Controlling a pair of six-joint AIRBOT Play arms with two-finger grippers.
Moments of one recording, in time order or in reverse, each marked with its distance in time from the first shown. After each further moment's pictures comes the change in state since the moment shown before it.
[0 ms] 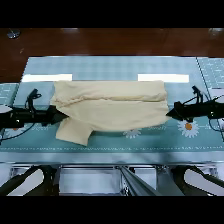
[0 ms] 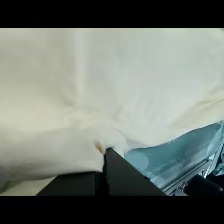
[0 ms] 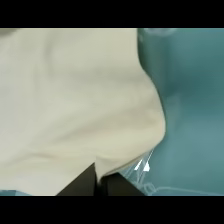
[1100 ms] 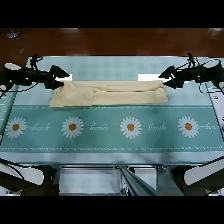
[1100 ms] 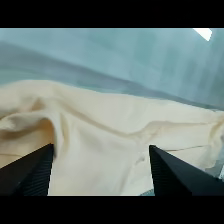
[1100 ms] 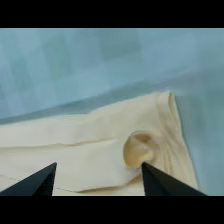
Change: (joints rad) left arm -0.097 -0.629 0.794 -0.019 0.088 -0.195; right arm 0.119 -0.550 0.720 0.150 -0.077 0.097
